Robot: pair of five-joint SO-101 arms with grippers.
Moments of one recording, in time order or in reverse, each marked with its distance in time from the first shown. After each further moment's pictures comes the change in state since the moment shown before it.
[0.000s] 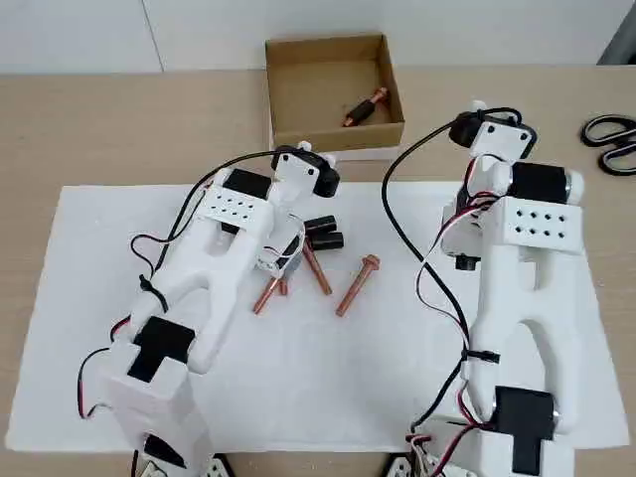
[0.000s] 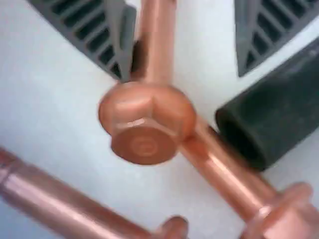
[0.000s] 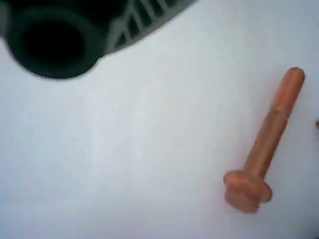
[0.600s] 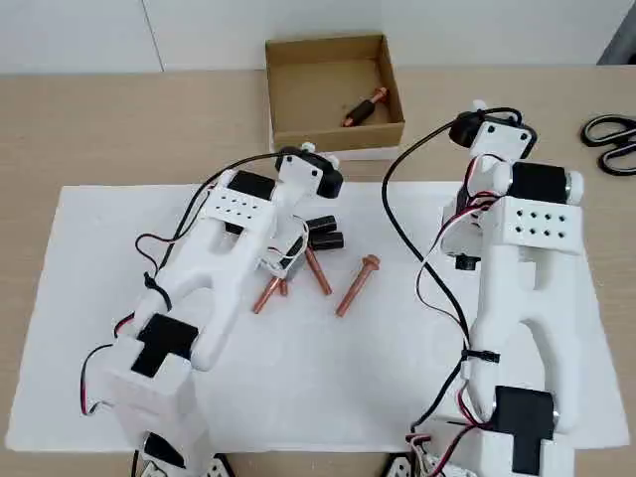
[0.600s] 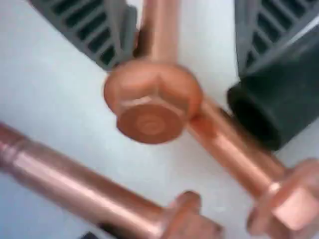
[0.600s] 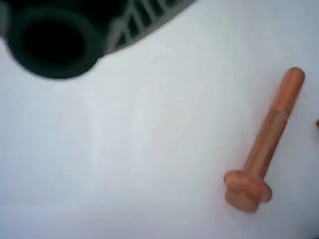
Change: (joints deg) left arm 0.7 2.5 -0.4 -1.5 0.1; right arm 0.0 0.0 0.0 0.0 0.0
